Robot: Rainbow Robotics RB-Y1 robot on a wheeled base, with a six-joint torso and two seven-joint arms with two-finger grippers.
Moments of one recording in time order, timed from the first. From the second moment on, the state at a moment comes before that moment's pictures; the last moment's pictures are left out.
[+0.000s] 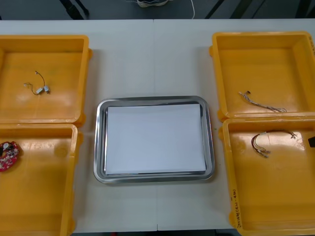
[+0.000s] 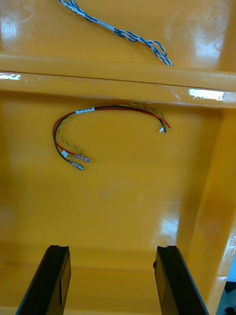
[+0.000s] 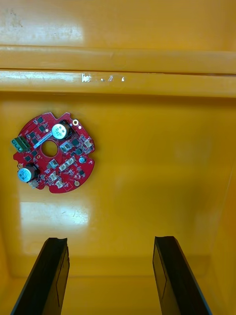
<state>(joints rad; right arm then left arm) -0.01 -0.95 -0.32 -2.28 -1.05 1.78 1.26 0.02 0.70 0.50 -2.25 0.87 1.91 -1.42</state>
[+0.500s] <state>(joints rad) -0.01 -0.95 -0.32 -2.28 -1.05 1.78 1.26 0.02 0.70 0.50 -2.25 0.87 1.91 -1.42</state>
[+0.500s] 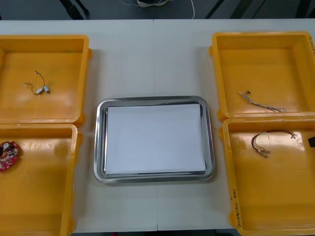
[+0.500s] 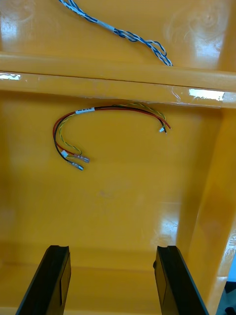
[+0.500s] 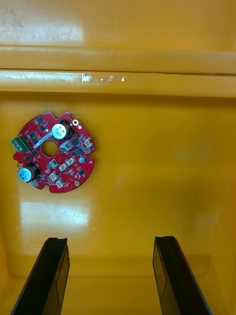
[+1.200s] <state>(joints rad) -0.01 -0.95 -0.32 -2.28 -1.05 1.78 1.26 0.02 0.70 0.50 -2.25 0.87 1.91 -1.42</state>
